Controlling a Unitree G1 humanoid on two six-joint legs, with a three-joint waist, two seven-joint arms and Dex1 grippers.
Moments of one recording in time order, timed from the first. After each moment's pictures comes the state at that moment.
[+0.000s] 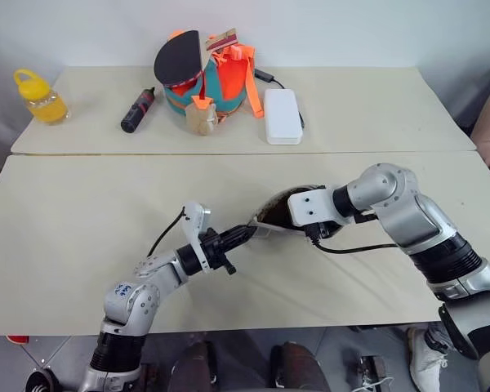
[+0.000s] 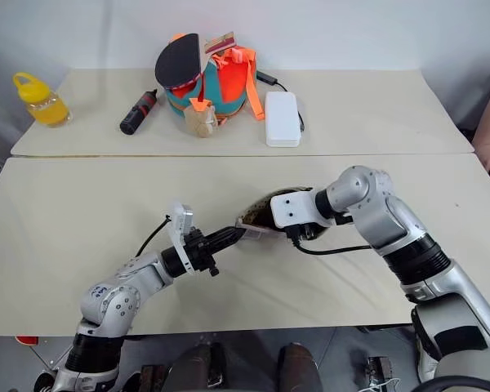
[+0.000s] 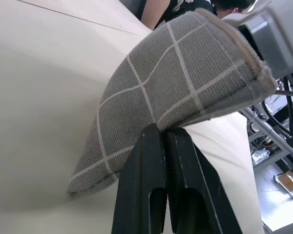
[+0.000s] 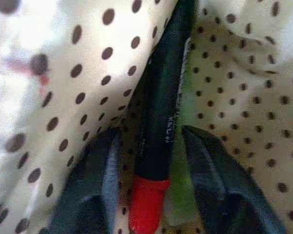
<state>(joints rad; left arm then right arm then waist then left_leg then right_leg) -0.22 0.26 -0.02 -0.25 -0.68 0.69 -0.54 -0.82 -0.72 0.45 0.03 -0.20 0.22 1.32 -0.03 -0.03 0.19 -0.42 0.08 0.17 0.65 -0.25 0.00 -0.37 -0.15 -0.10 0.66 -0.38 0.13</state>
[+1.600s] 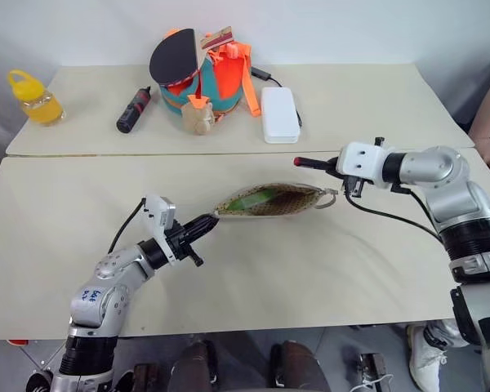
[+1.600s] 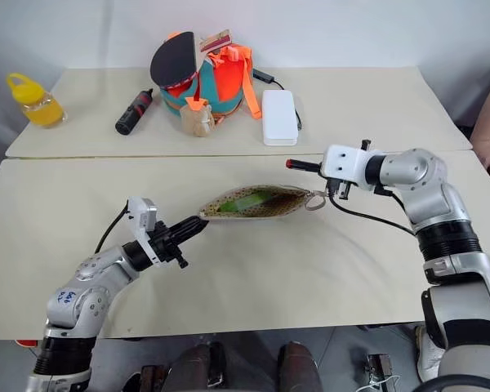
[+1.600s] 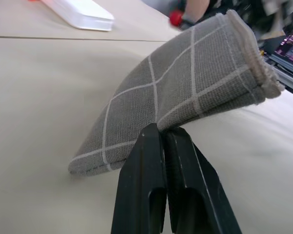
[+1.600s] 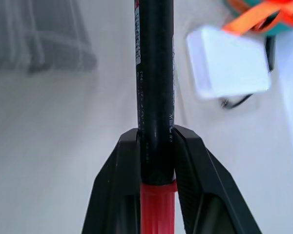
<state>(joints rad) -0.19 0.40 0.10 -0.23 -0.59 0.53 -0.62 -0.90 -0.75 0.23 0.59 -0.21 -0.24 0.93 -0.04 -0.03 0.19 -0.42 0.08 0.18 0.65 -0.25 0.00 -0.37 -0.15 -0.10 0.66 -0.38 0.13</state>
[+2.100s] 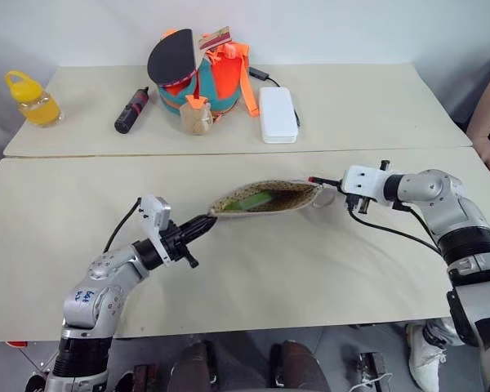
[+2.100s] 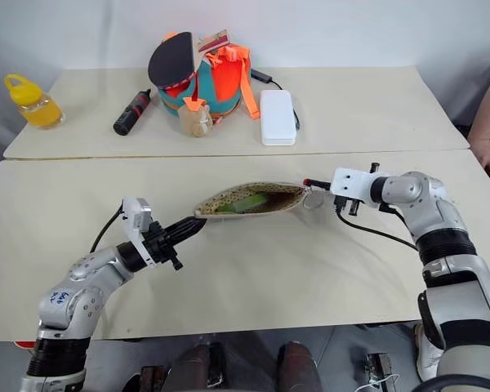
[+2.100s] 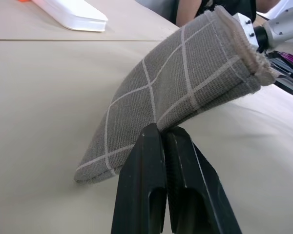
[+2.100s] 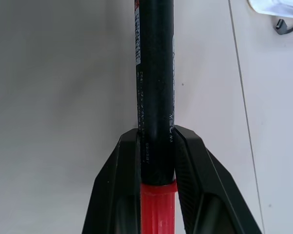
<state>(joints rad) -0.18 0.42 0.11 -0.24 -0.60 0.53 -0.65 -0.89 -0.75 0.27 0.80 -0.30 -0.30 0.86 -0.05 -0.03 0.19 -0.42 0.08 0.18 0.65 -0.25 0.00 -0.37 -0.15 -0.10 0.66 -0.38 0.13</state>
